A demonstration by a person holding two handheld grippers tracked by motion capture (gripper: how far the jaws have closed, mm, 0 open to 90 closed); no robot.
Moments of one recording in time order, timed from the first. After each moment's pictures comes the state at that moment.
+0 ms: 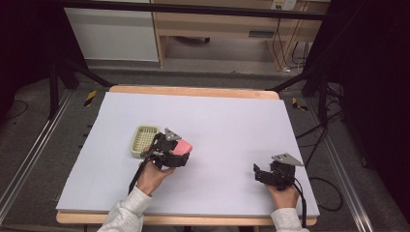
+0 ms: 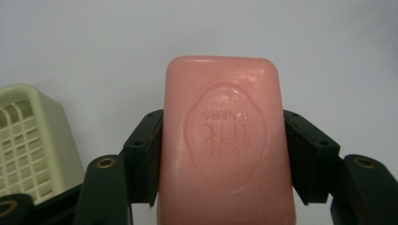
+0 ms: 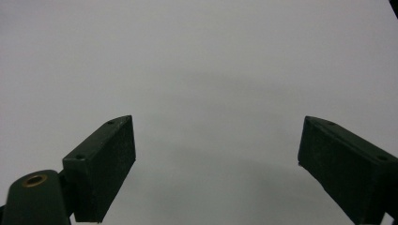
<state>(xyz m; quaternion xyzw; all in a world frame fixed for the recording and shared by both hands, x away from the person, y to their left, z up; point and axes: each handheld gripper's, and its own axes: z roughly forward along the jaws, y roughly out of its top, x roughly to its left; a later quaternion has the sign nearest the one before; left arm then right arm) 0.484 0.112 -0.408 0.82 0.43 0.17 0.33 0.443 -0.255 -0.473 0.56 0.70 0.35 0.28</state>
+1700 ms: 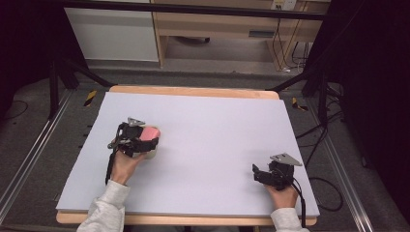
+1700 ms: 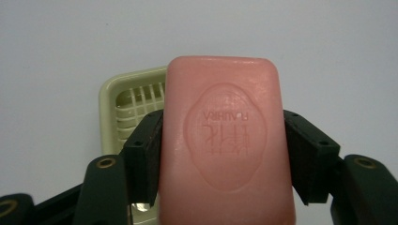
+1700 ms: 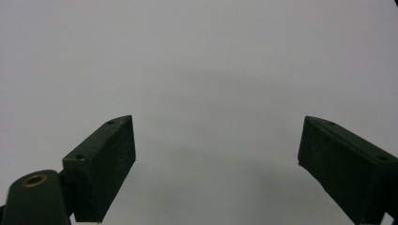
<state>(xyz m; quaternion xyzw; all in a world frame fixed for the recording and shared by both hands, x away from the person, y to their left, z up) 0.518 0.201 -0.408 0.76 0.52 0.20 0.33 0.444 -0.253 -0.474 0.55 0.71 0.34 0.28</state>
